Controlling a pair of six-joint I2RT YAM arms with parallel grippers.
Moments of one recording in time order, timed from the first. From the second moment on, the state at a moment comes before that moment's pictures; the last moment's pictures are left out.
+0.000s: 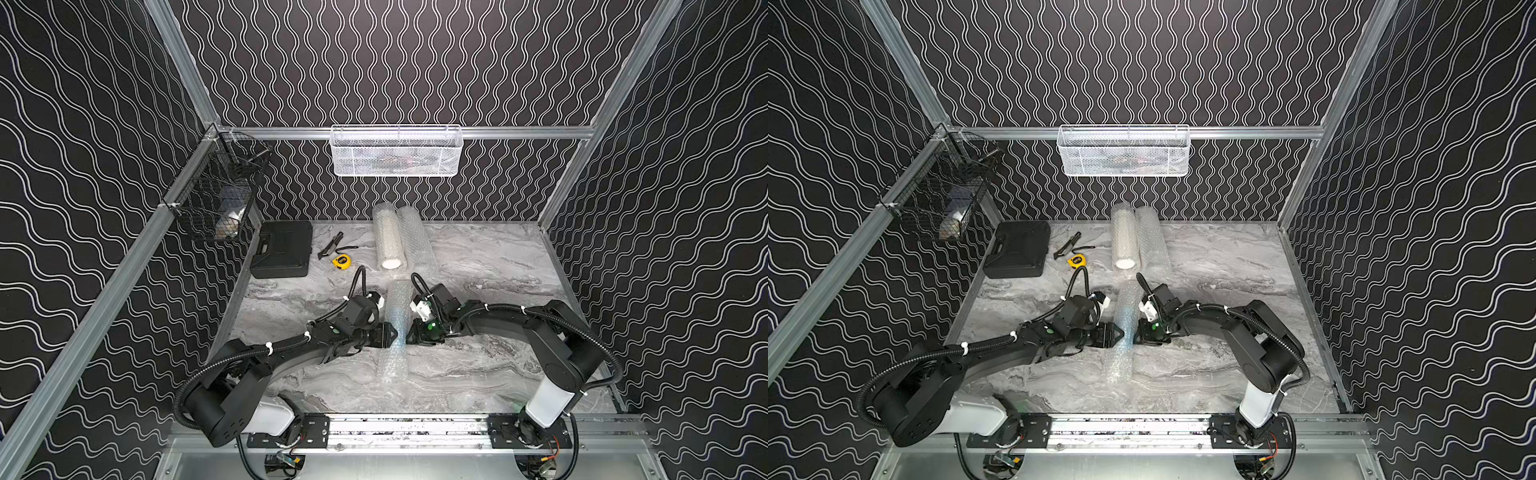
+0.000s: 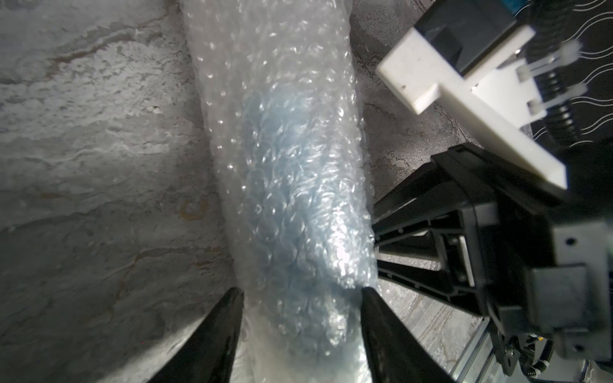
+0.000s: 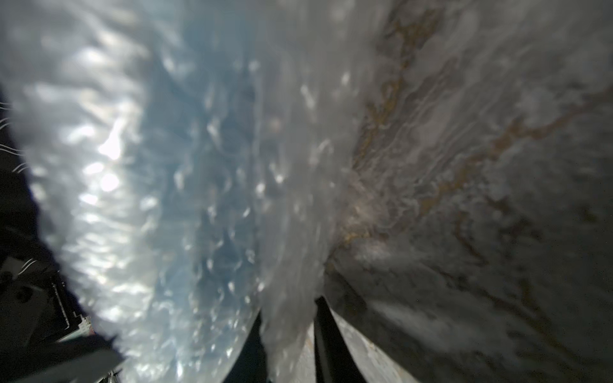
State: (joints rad) left arm -0.61 1.39 0.60 -0.04 0.23 -0.58; right arm 0.69 1.75 0.88 -0.24 -0.48 0.59
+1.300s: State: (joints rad) left arm -0.61 1.54 0.67 -0.02 0.31 -0.60; right arm 0.70 1.72 0.91 -0.31 -0.42 0.57
